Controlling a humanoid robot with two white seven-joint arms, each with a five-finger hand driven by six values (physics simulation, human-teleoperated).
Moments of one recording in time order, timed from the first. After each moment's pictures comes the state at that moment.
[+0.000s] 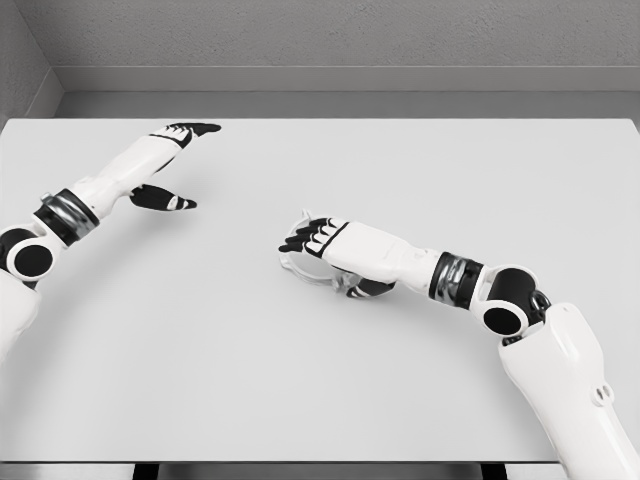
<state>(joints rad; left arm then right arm) -0.53 0.47 -0.35 -1.07 -0.42 -0.61 -0.20 -0.30 -0.23 0.32 -1.53 0.71 -0.61 0.59</state>
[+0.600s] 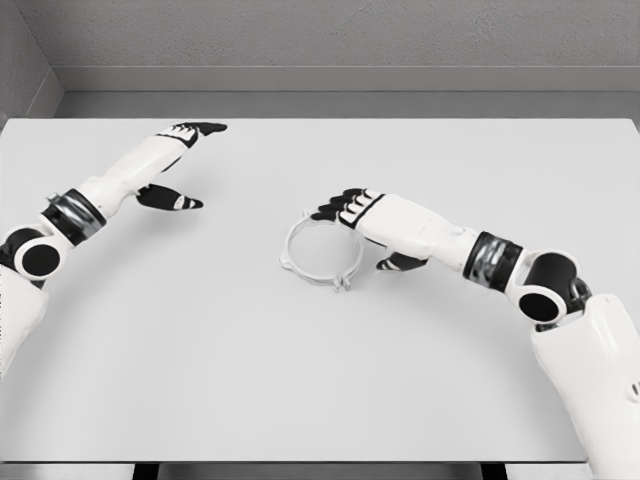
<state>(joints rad) -0.53 0.45 -0.35 -1.07 -0.42 -0.61 -0.20 -0.33 -0.27 0.22 -1.56 0.71 -0.61 0.59</state>
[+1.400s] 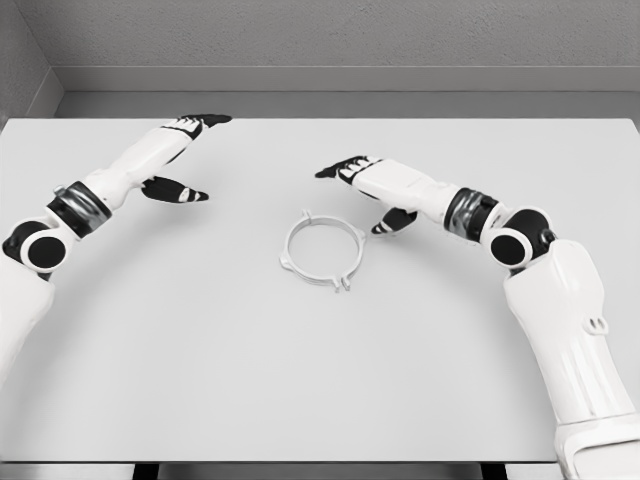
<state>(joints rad) -0.56 0.44 -0.36 -1.04 -0.41 -0.61 -0.19 -0.53 -0.16 0.21 -1.20 0.78 -0.58 0.58</state>
